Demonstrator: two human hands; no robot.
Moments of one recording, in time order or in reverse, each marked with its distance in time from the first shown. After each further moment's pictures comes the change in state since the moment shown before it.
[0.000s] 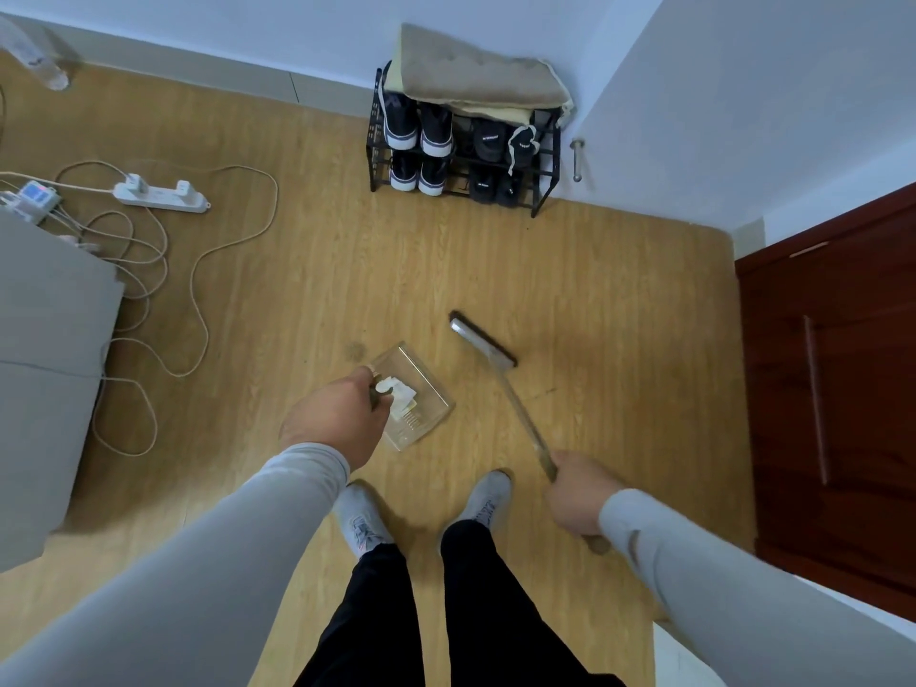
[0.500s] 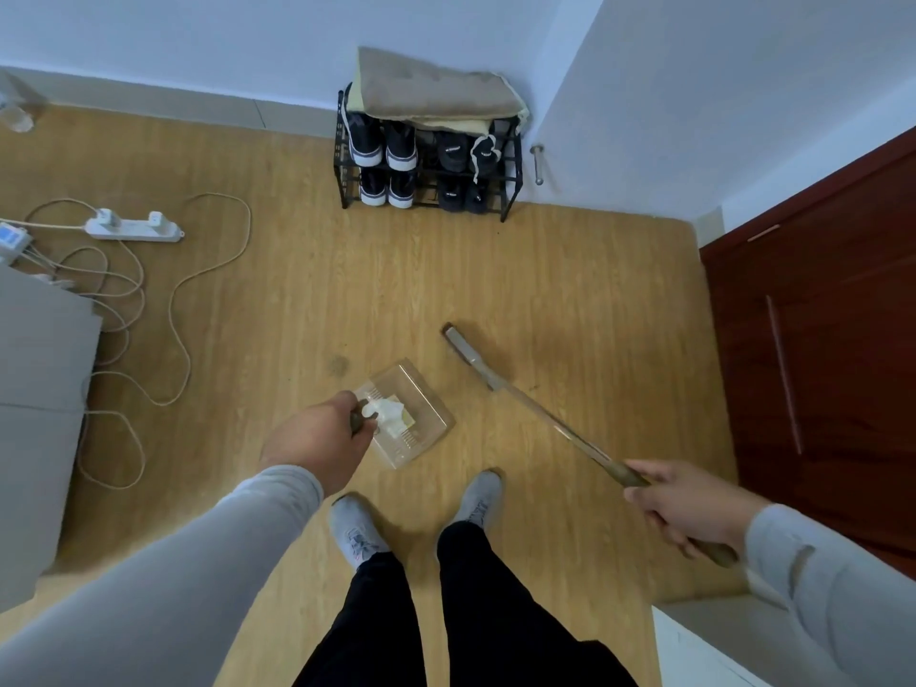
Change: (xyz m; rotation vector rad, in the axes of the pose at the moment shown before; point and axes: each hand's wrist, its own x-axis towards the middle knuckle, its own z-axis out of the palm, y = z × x) left_hand -0.025 0.003 -0.002 0.038 -0.034 0.083; right_hand -0.065 0.105 -0.060 0.447 -0.052 0.039
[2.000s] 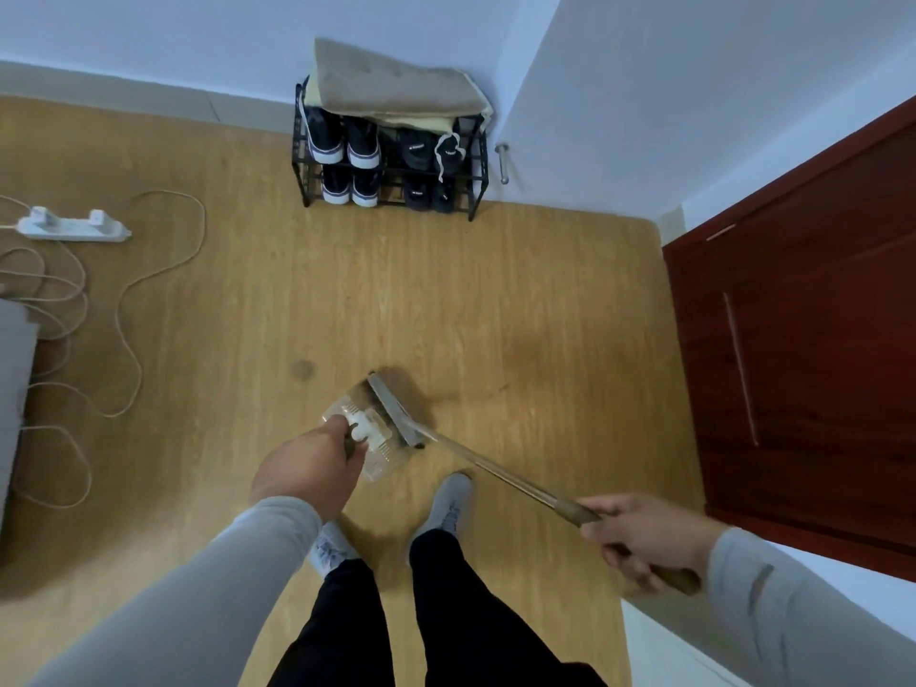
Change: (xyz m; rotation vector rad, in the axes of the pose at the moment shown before) left_hand -0.007 0.038 0.023 0.032 -0.008 0.029; right_hand 0.010 0.025 0.000 0.114 -0.228 0.078
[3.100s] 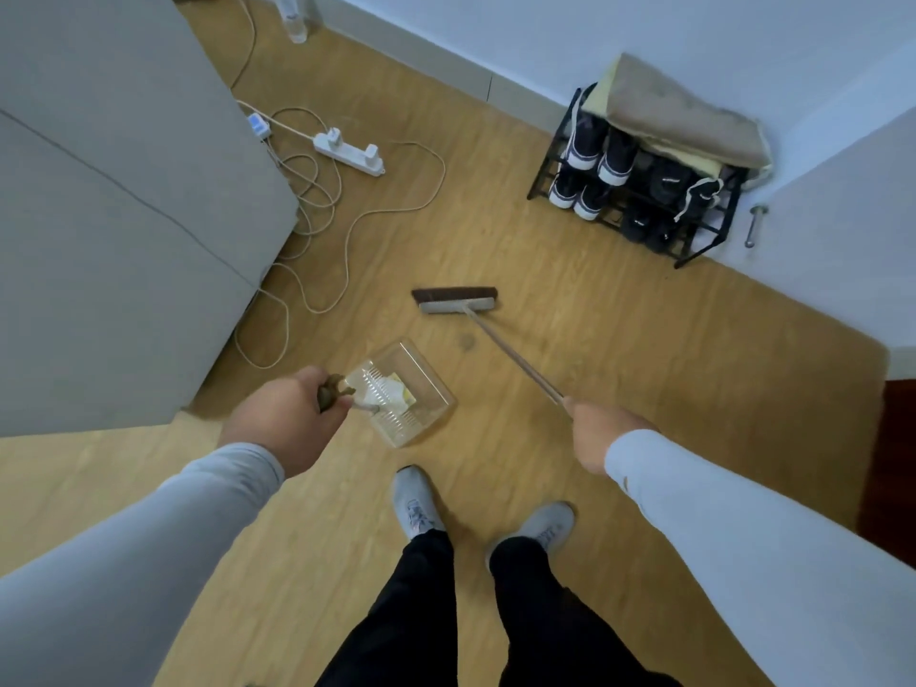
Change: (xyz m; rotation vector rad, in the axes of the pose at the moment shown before) left_hand -0.087 -0.263 -0.045 -0.241 0.124 -0.461; right_hand 0.107 -0.224 0.227 -1.389 0.411 -0.276
